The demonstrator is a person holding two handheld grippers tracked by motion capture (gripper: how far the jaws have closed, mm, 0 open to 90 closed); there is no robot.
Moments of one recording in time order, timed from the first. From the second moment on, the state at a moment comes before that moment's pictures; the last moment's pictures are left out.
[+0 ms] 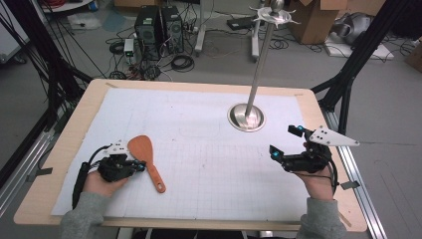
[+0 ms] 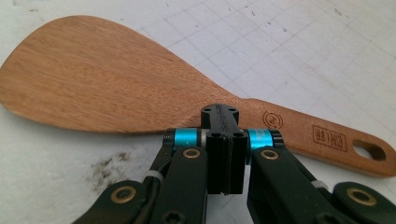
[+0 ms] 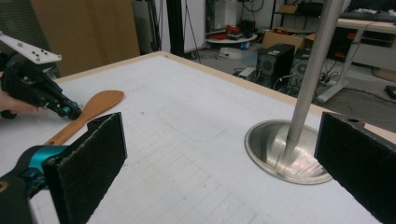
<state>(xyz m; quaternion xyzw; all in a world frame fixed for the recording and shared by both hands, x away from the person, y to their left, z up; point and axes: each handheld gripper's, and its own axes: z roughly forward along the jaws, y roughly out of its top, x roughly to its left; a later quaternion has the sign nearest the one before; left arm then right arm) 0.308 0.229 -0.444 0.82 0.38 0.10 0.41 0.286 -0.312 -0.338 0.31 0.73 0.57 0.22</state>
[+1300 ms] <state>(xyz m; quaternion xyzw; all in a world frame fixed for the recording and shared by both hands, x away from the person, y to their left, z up) 0.385 0.188 -0.433 0.83 0.39 0.12 0.39 0.291 -0.313 -0.341 0.32 0.73 0.57 0.21</state>
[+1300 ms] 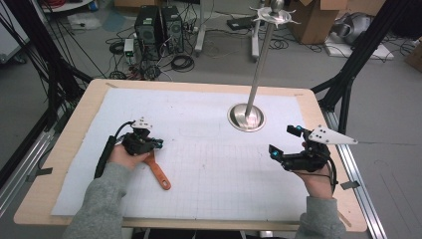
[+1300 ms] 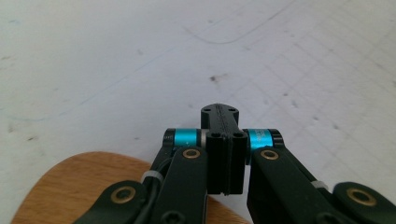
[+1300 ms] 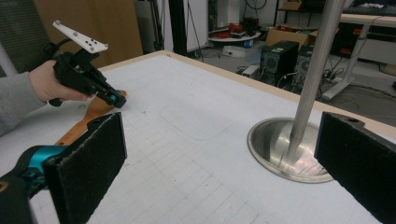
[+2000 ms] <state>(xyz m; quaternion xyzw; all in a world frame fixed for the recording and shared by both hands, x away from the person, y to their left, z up) 0.384 0.200 -0.436 0.84 0.38 0.15 0.36 0.293 -0.309 -0.342 0.31 0.73 0.57 0.21</state>
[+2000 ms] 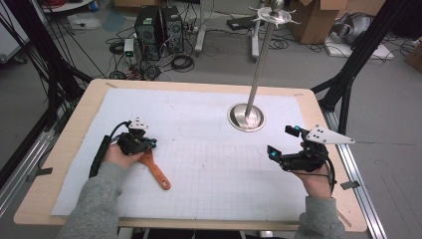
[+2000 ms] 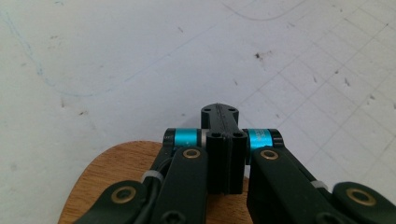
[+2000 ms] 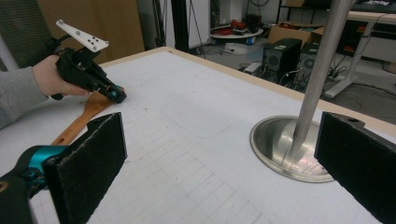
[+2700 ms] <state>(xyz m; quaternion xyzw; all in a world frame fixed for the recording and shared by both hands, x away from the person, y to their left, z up) 0.347 0.231 -0.435 0.84 0.38 0.14 0.36 0.299 -0.298 -0.348 0.31 0.75 0.56 0.20</state>
